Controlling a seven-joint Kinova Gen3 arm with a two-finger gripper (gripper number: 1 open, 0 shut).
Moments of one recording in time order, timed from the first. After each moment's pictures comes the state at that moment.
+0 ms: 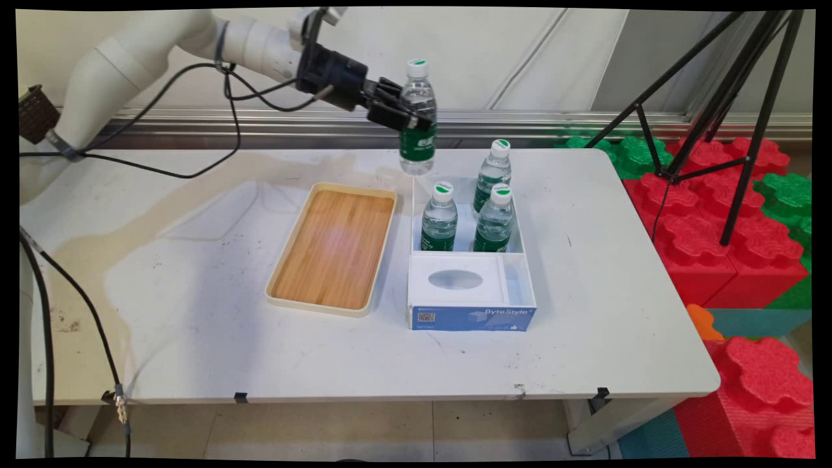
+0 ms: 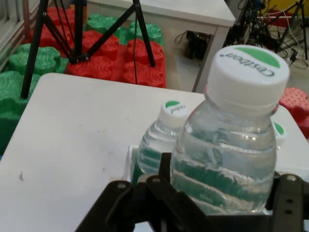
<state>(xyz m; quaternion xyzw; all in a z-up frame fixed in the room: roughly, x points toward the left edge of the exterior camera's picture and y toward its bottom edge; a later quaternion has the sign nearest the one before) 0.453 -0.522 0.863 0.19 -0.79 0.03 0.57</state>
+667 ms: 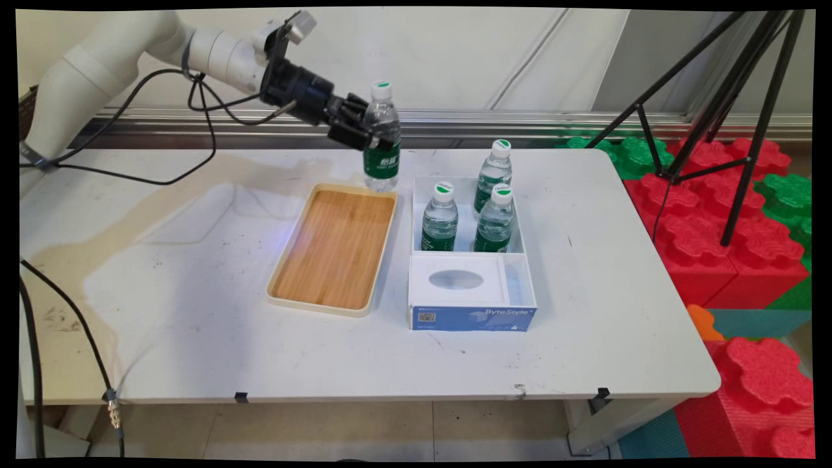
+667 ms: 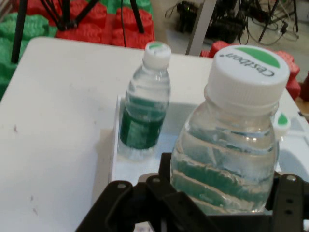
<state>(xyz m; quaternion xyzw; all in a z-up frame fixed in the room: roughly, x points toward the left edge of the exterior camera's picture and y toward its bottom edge) 0.500 -0.496 0.848 0.18 -0.82 0.02 0.55</state>
